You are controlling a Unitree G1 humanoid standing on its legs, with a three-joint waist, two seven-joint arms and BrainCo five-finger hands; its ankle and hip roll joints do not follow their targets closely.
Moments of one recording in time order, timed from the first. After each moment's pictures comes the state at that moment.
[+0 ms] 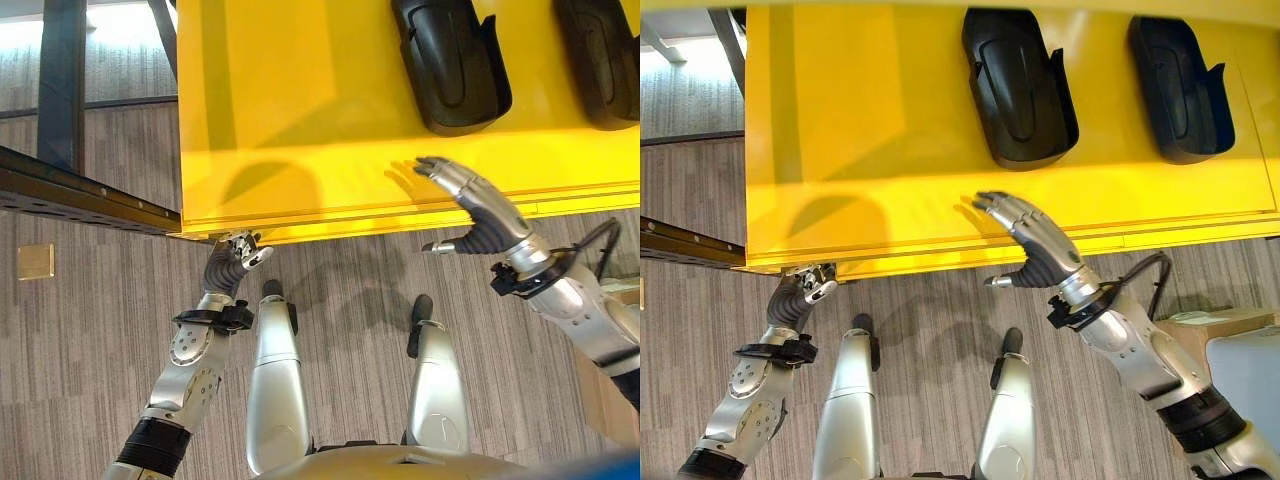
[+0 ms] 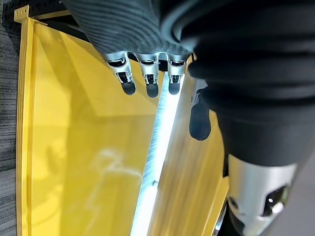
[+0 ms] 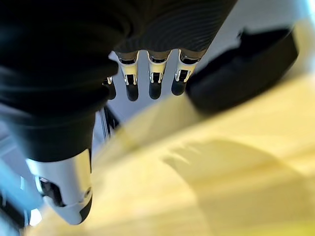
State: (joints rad) left arm 0.07 0.48 -0.15 0.02 -0.67 -0.26 0.05; right arm -0.17 -0.81 0.17 -0.27 -0.22 -0.32 -0.17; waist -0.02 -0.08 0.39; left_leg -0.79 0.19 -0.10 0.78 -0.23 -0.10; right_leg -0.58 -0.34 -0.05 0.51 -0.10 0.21
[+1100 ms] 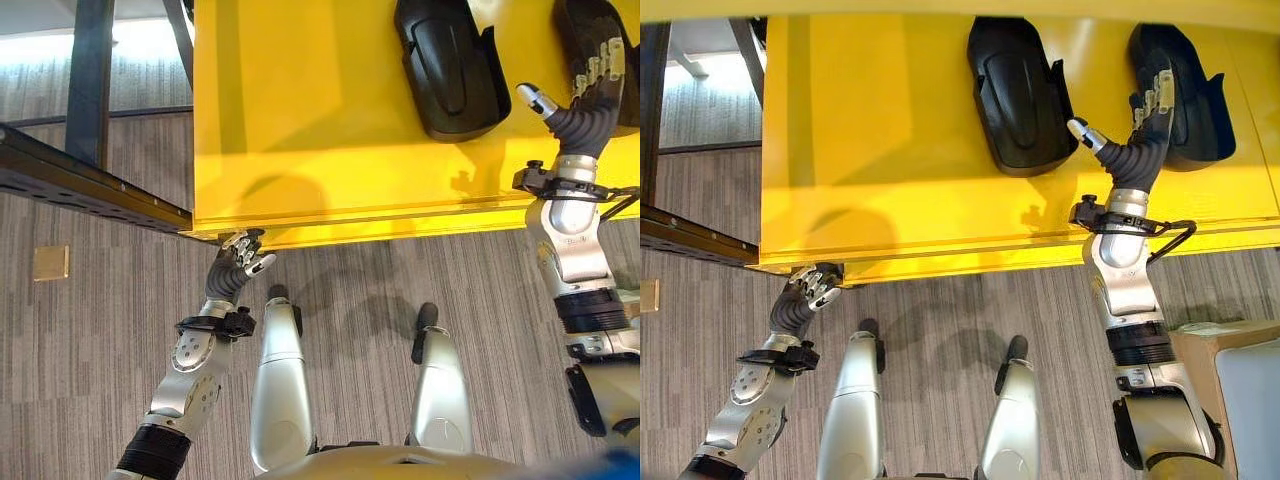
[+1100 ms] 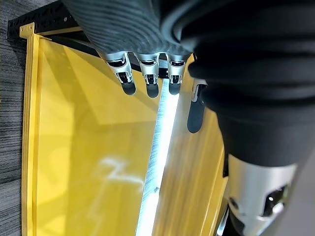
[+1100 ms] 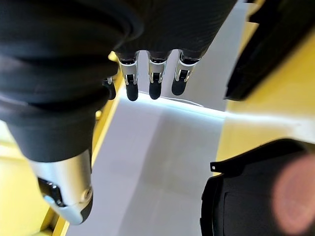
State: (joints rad) left arm 0.09 0.48 -0.17 0.02 -0.65 -0.25 0.07; right arm -0.60 -0.53 0.06 0.21 0.31 -0.36 -0.43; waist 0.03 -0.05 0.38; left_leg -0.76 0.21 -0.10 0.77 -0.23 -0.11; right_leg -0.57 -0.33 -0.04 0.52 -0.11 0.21
